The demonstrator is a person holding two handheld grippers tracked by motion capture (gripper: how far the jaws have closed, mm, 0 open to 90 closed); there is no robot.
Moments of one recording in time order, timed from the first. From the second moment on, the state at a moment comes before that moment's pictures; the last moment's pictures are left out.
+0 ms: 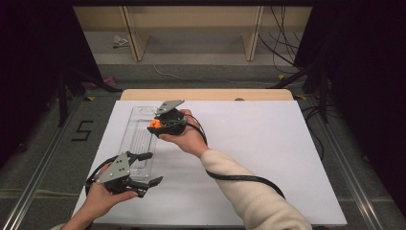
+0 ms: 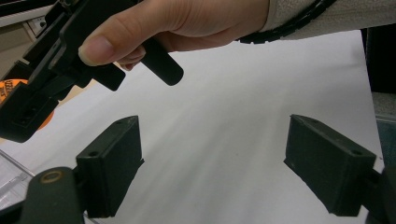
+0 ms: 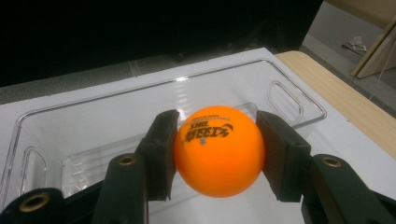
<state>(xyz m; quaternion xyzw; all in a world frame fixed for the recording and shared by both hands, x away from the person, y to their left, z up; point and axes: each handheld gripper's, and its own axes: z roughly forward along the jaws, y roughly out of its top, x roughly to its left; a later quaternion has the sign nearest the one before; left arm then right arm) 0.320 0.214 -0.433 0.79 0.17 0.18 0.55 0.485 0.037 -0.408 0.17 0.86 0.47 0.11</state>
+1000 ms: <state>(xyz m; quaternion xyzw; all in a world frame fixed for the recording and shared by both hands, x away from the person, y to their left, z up) 0.320 0.213 -0.433 0.79 0.17 0.18 0.55 0.487 0.050 -0.408 0.17 0.86 0.47 0.11</state>
